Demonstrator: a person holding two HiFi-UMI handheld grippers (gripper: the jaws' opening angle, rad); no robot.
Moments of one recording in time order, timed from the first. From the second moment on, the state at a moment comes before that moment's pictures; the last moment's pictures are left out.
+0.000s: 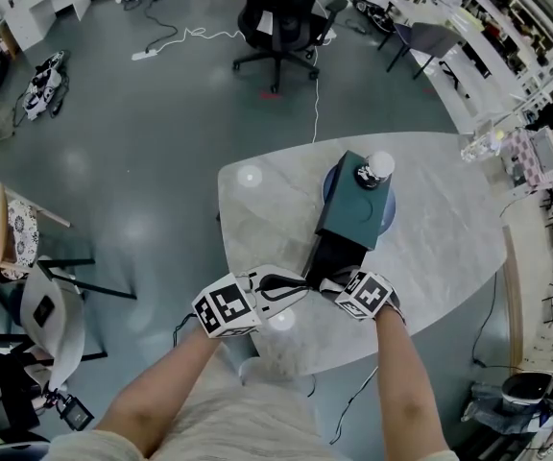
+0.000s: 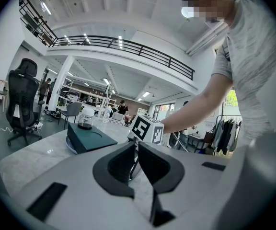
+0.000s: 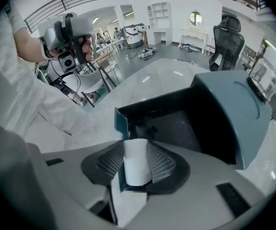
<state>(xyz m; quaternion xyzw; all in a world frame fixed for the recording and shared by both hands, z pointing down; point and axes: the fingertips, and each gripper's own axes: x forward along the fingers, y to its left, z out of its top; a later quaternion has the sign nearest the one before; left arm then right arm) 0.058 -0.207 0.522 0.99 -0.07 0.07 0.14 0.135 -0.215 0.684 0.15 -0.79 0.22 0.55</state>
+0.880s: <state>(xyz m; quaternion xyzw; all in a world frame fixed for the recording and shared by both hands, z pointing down) 0.075 -0.217 0.518 0.99 -0.06 0.07 0.13 0.131 -0.251 0.616 0.34 -0.83 0.13 0.41</state>
